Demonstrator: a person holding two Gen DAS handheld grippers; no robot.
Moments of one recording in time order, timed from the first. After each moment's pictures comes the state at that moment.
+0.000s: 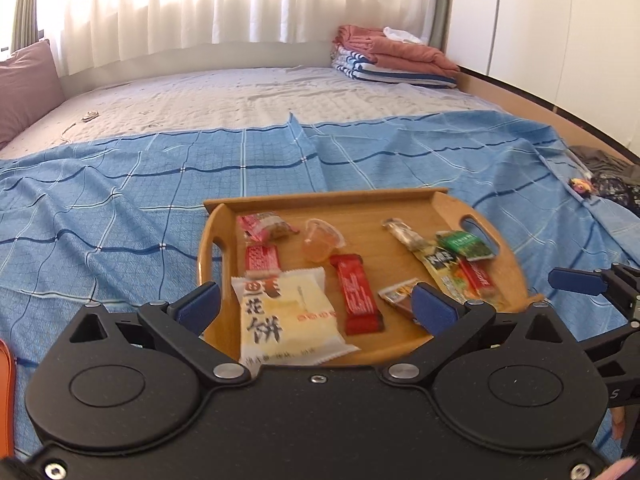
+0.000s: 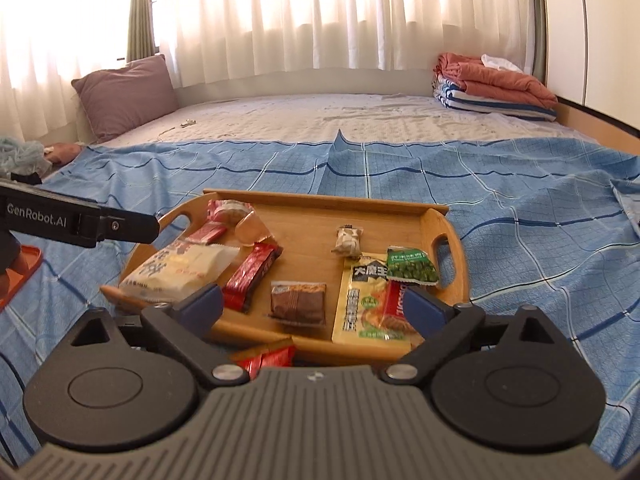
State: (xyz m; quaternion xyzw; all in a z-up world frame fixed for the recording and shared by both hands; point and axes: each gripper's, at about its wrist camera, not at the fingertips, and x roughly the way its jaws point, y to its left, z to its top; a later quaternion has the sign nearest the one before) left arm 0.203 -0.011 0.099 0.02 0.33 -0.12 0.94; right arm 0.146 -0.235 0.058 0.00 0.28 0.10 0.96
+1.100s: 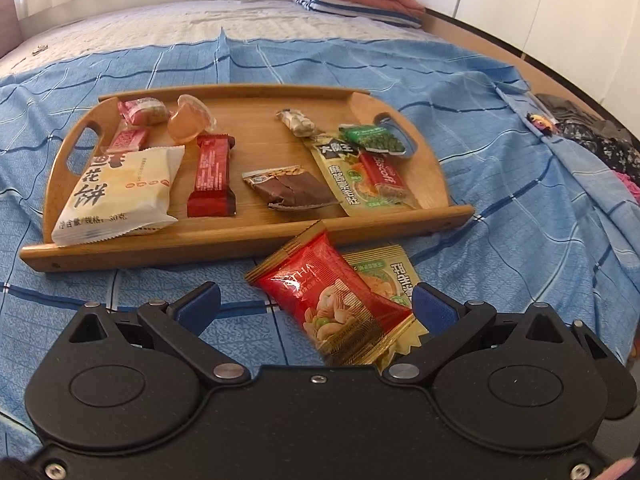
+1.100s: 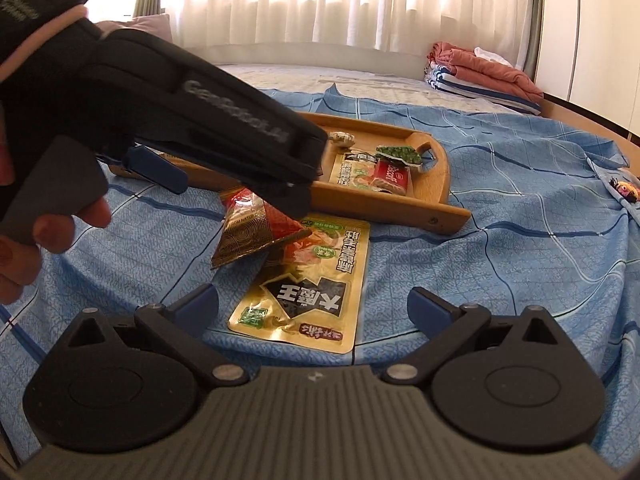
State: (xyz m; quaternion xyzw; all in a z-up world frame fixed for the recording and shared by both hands) left arm 0.177 -0.112 0.021 -0.01 0.42 -0.16 0.89; right arm 0.064 -0.233 -0.019 -0.04 0.30 0.08 0.95
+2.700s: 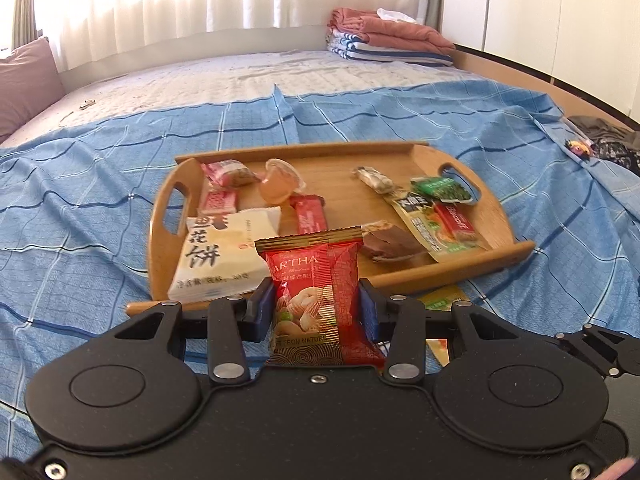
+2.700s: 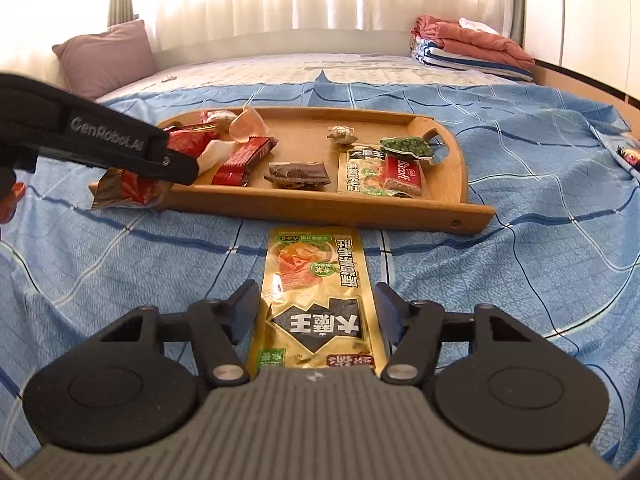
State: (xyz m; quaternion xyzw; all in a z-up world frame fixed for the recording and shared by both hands) left arm 0.171 -0.056 0.050 0.03 0.34 -0.11 0.93; right arm 0.098 -0.222 -0.009 0.01 0.32 0.06 0.94
